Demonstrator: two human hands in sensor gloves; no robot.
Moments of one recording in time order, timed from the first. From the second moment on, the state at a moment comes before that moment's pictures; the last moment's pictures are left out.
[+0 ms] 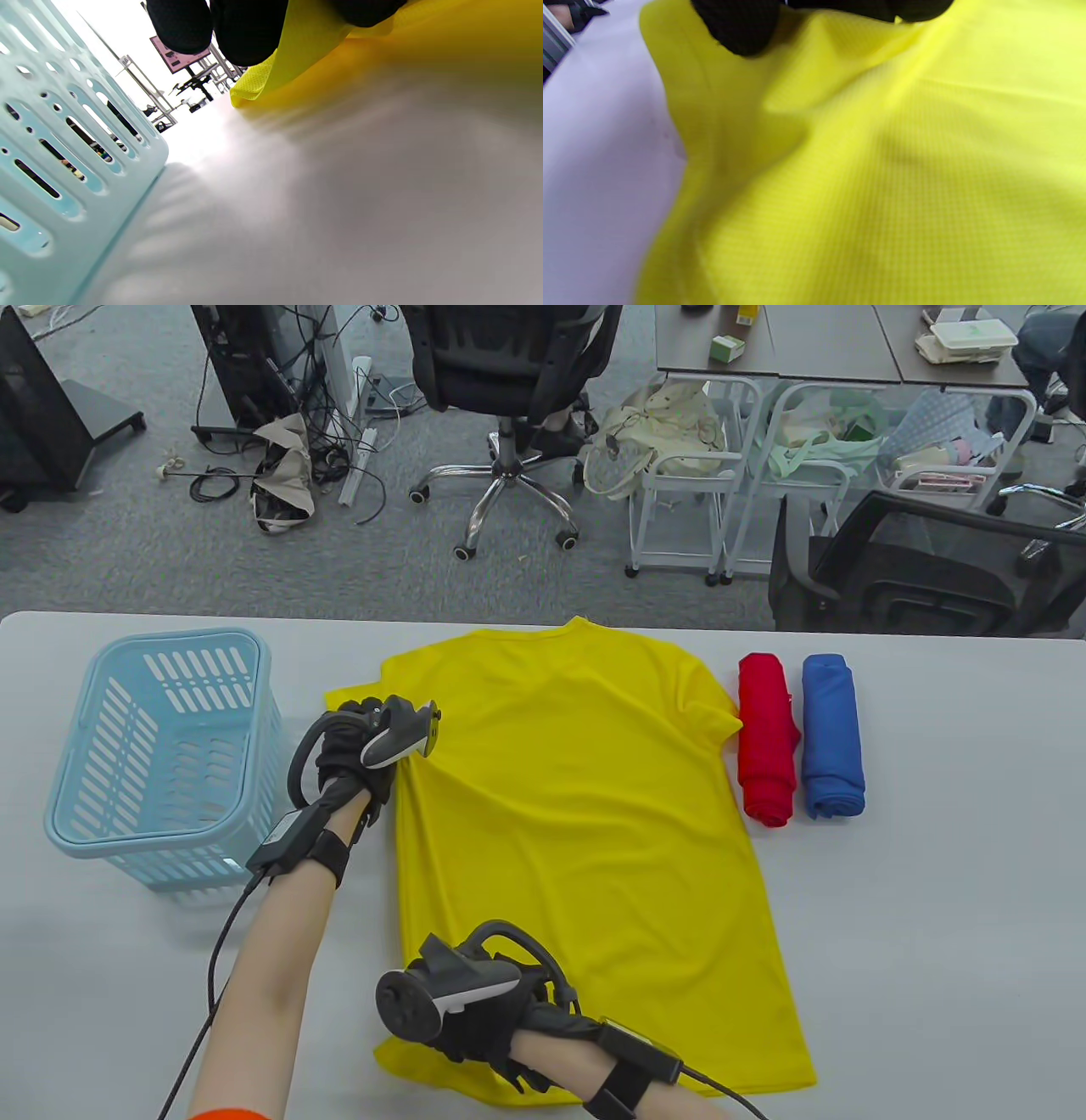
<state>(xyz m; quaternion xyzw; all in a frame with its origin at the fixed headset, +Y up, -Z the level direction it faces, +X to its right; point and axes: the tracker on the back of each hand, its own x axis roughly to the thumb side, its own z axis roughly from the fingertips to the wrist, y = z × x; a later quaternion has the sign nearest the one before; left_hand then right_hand) -0.214 -0.745 -0.496 -0.10 0.06 -0.27 0.95 -0.102 -0.731 -0.225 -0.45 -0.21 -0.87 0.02</state>
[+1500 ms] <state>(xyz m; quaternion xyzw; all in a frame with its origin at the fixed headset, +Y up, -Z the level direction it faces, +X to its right) -0.044 -0.747 -0.432 -0.19 -0.19 -0.20 0.94 0.177 -0.727 -0.295 -0.10 -0.30 -0.93 -0.18</state>
